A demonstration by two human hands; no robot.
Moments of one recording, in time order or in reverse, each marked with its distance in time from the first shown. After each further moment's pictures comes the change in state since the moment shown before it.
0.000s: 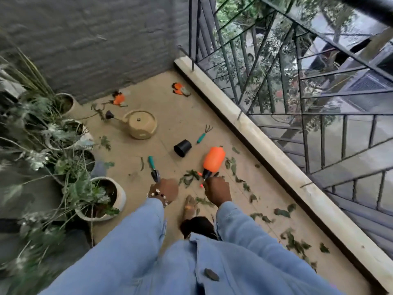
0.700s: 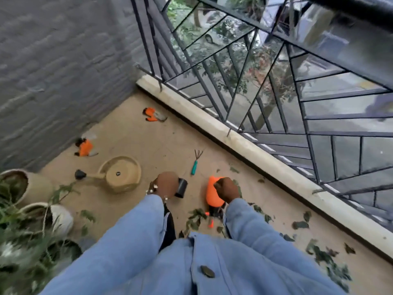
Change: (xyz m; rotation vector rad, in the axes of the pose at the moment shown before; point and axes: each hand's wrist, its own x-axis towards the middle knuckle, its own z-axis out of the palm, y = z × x) left_hand 0.290 0.023 -0.244 0.092 -0.025 0.169; right_hand 0.301 -0.002 -0.105 0.427 -0.074 0.497
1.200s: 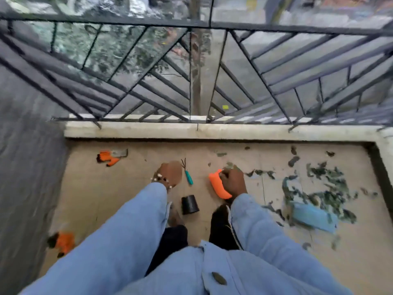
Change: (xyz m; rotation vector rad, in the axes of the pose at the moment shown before) left_hand 0.224 0.012 -0.146 0.251 -0.190 0.490; right_hand 0.077 -0.114 -0.026 0.433 0.348 0.430
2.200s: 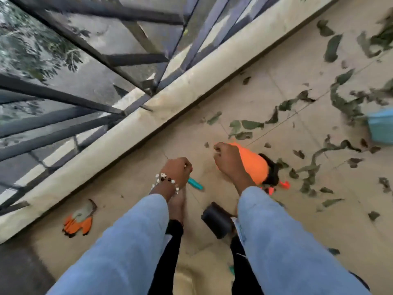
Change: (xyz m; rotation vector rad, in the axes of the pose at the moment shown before) left_hand 0.382 0.050 0.201 0.376 -0.385 0.258; right_hand 0.337 0.157 0.197 0.352 0.030 0.350
